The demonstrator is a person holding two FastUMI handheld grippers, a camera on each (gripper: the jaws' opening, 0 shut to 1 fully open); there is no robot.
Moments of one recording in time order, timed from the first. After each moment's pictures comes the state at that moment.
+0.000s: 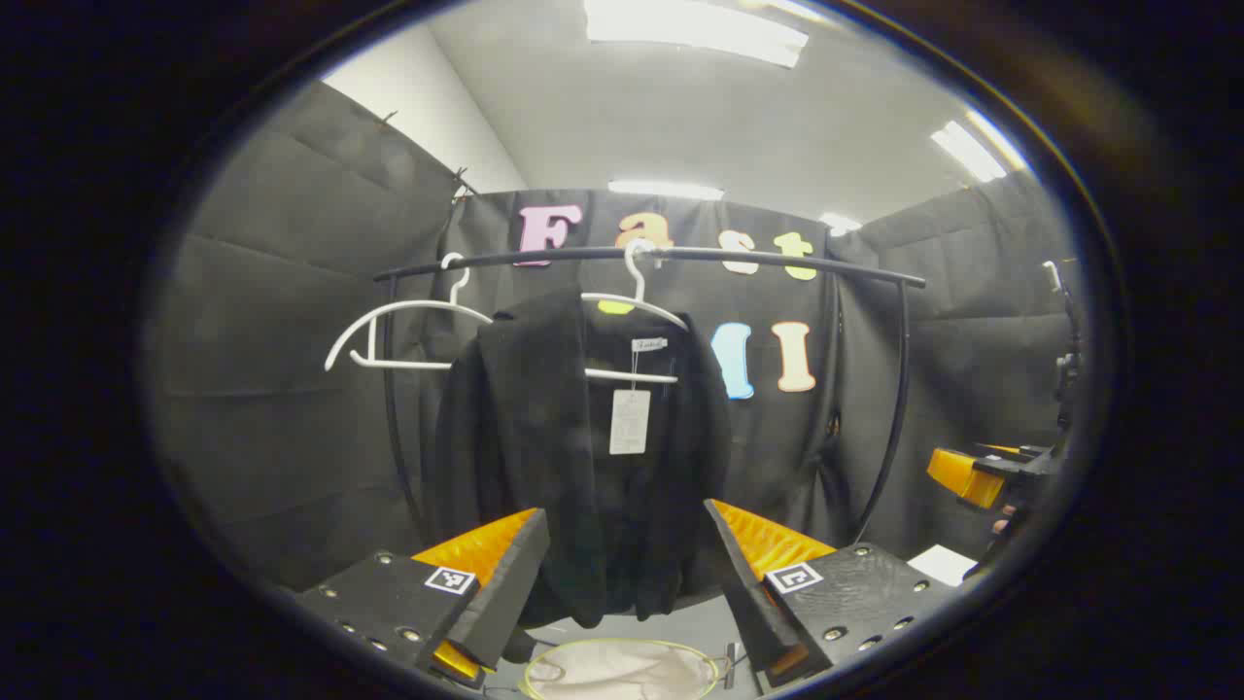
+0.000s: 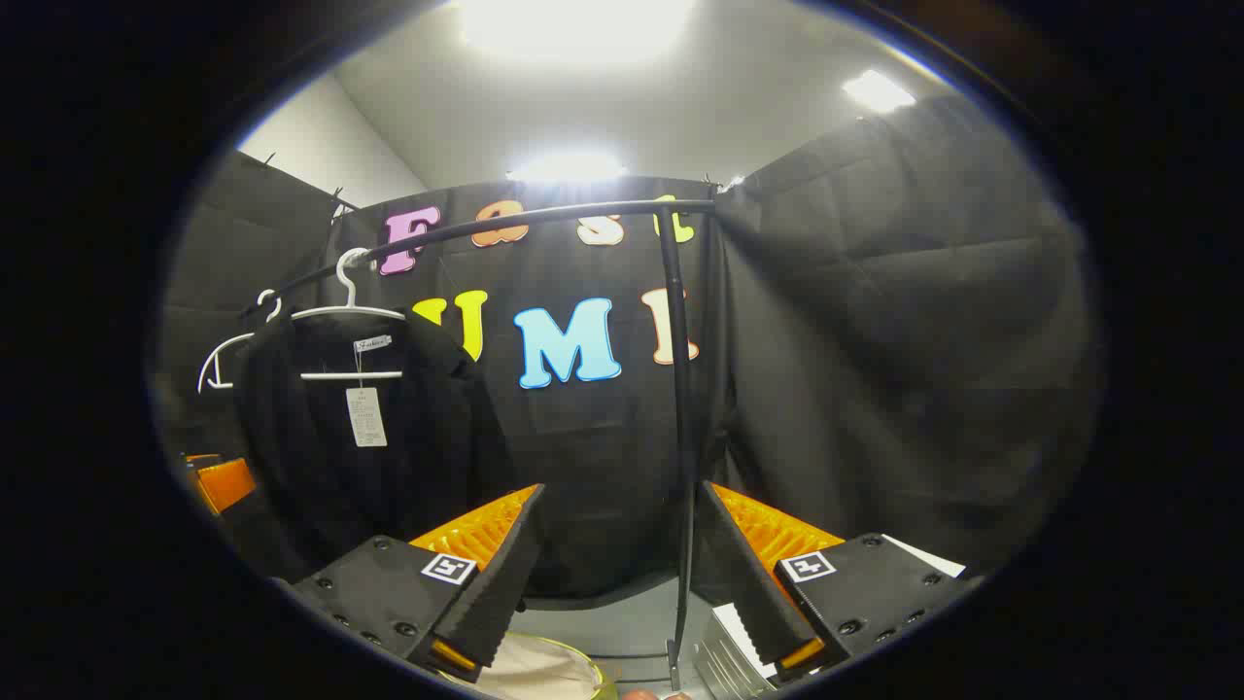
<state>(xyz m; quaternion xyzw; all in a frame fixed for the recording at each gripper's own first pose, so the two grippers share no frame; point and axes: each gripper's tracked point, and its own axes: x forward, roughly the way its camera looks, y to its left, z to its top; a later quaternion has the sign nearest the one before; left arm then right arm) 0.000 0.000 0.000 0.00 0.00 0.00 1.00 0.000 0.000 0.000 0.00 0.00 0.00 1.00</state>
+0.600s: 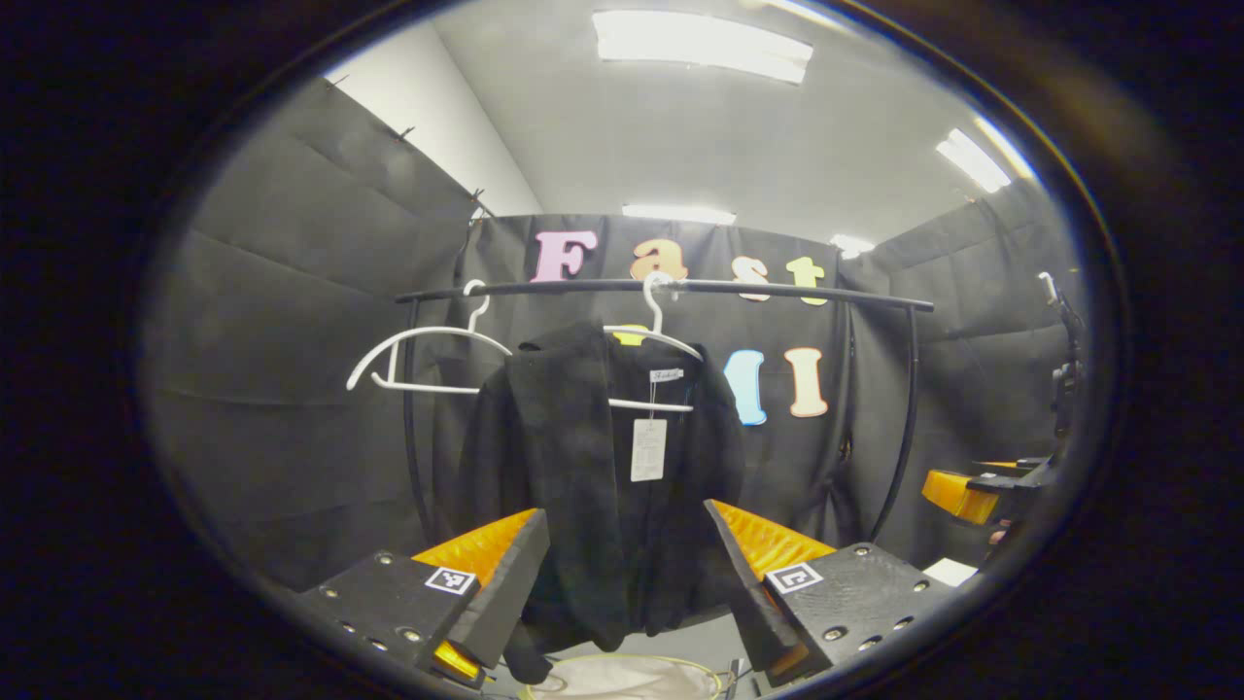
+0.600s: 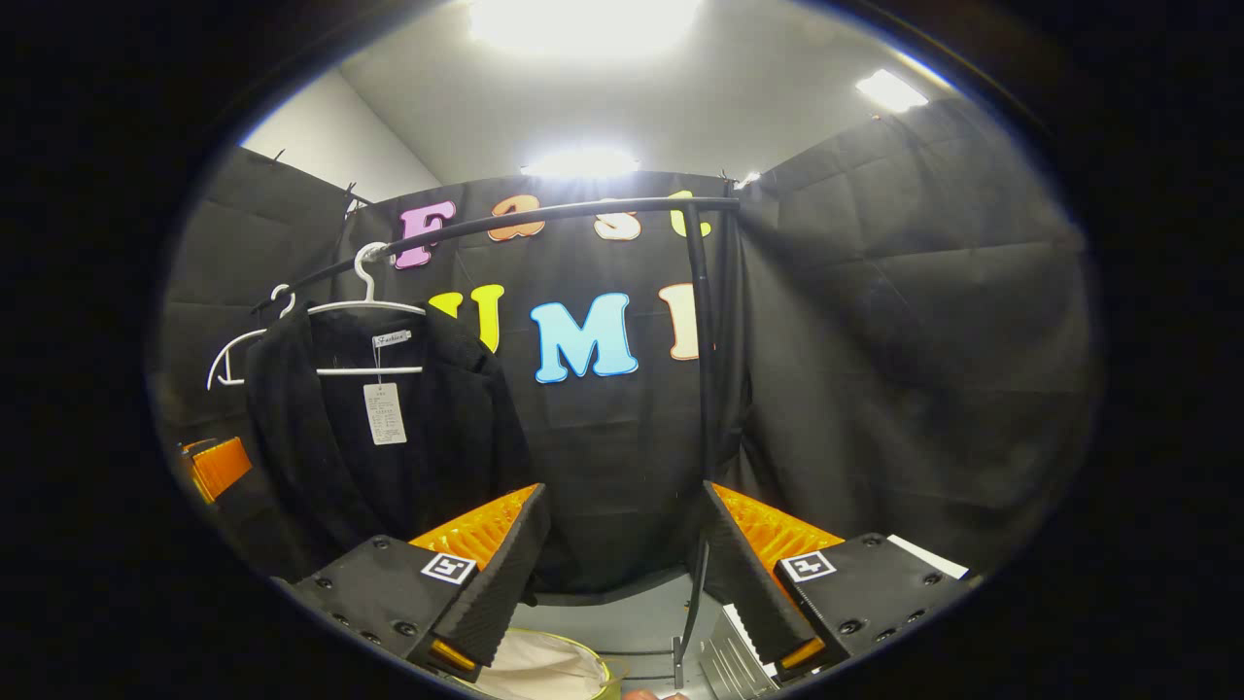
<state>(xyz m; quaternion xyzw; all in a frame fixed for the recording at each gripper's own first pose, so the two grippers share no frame) -0.017 0.011 0.019 -0.01 -0.04 0.02 1.00 -0.003 0.017 -0.001 0.00 0.00 0.02 1.00</state>
